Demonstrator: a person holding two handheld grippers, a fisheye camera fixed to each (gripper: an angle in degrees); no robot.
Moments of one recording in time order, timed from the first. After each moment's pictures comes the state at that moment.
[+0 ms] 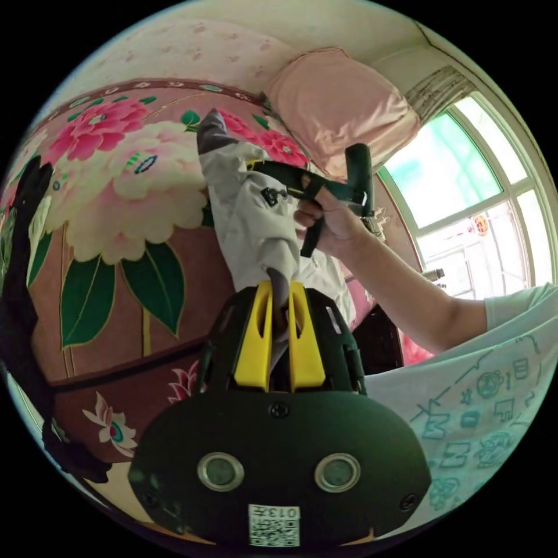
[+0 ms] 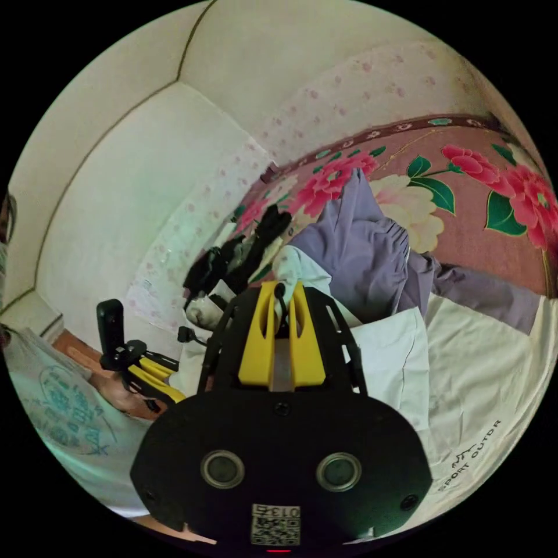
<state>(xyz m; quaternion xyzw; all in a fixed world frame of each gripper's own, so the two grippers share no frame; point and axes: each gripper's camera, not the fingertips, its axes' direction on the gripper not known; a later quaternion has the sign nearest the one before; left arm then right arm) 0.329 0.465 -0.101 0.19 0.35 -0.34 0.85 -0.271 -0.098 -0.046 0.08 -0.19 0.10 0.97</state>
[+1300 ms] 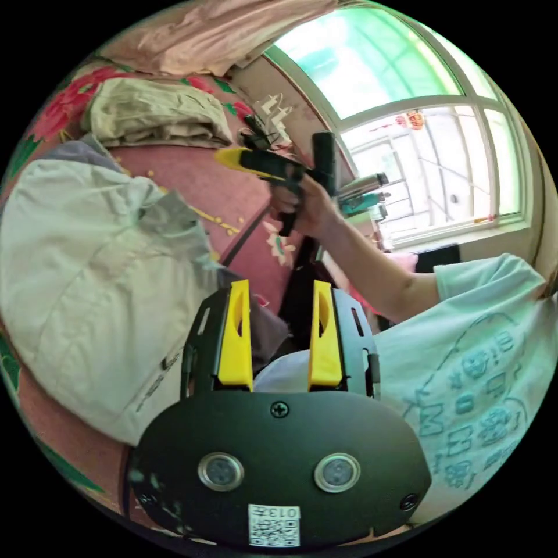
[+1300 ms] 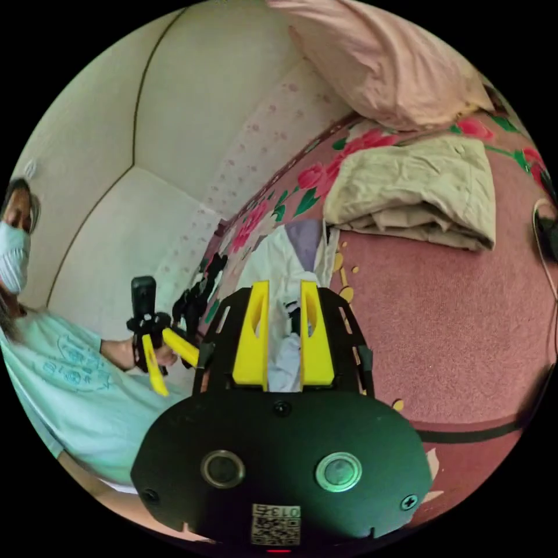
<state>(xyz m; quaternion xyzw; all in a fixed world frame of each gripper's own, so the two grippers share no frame) 0.515 0.023 -0.228 0.12 0.48 -0.06 0.87 0.063 0.362 -0.293 0.14 -0.12 0.23 0.95</state>
